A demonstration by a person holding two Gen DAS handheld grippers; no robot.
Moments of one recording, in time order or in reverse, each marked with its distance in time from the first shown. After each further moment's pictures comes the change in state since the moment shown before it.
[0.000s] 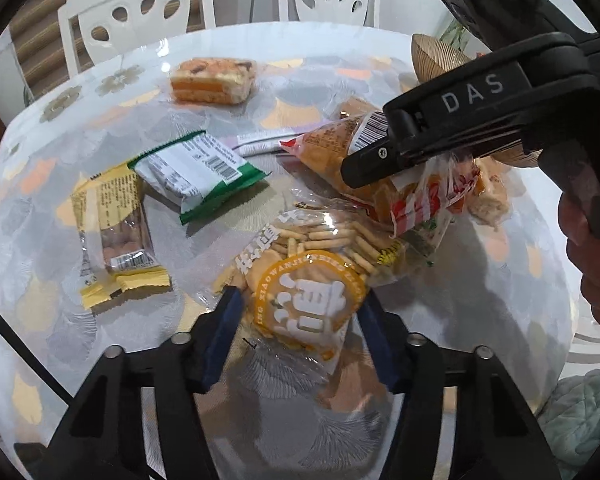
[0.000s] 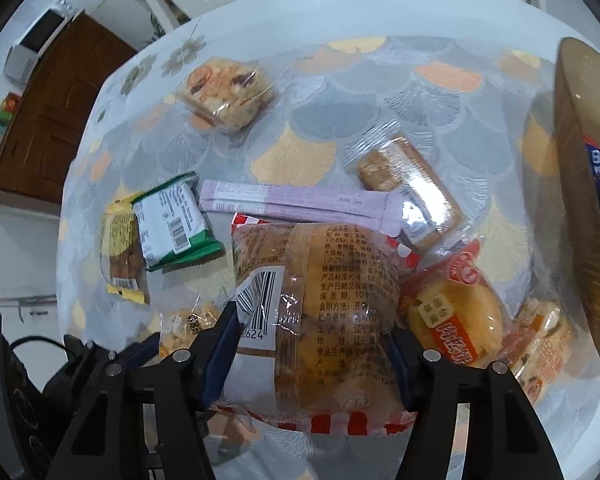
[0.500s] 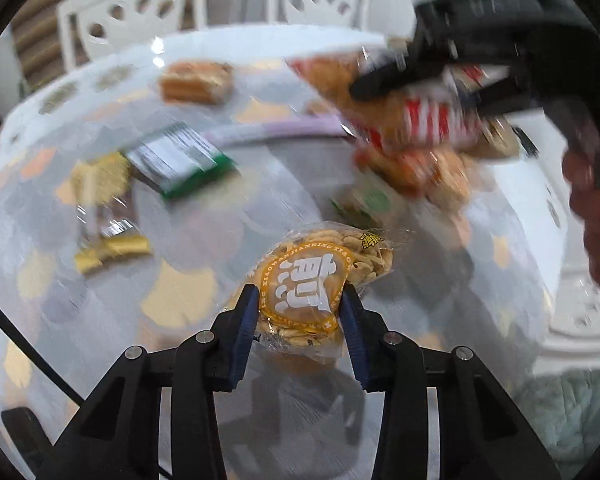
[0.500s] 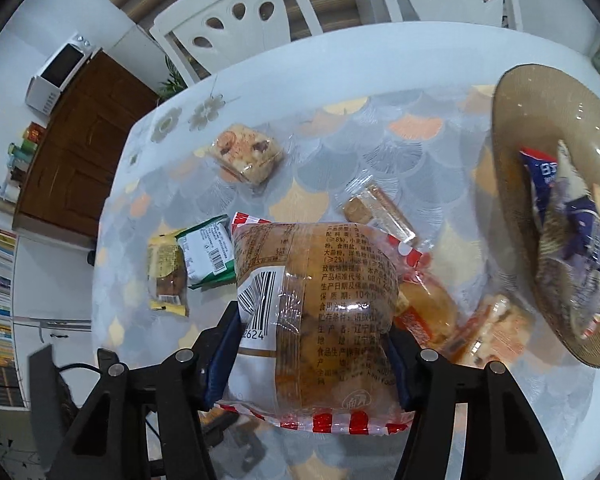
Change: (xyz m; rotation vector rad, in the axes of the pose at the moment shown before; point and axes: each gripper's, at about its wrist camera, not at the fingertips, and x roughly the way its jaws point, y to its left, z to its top) left arm -0.023 -0.024 -0.019 -0.007 0.046 -0.083; right arm -0.067 -0.007 -0.014 0.027 -0.143 0.063
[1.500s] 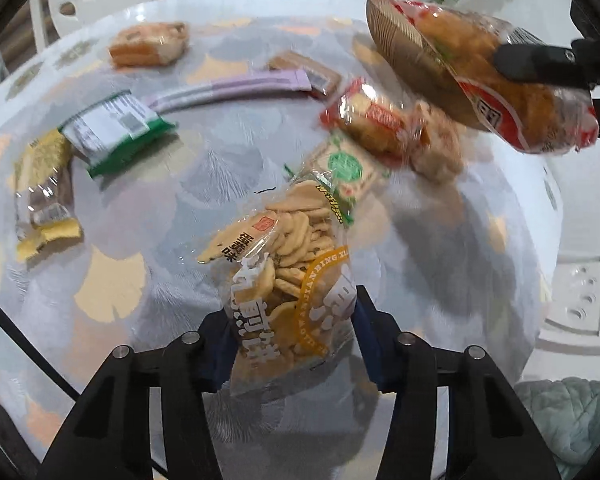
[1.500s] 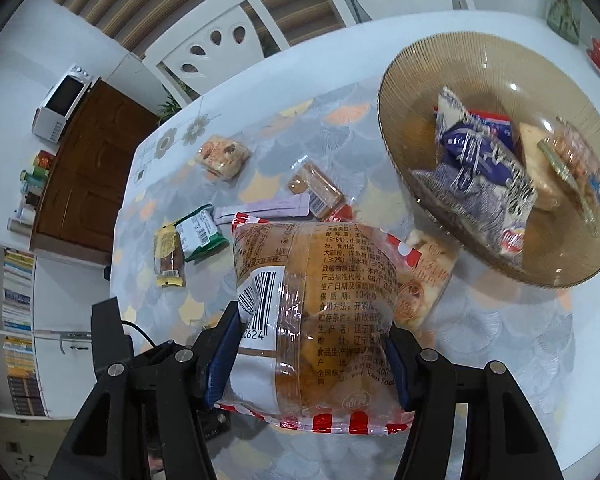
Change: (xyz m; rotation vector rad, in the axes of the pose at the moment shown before) left arm 0.031 -0.021 0.010 -0.013 0.064 -0.001; right arm -0.062 -0.057 -0.047 0.072 -0.041 0.052
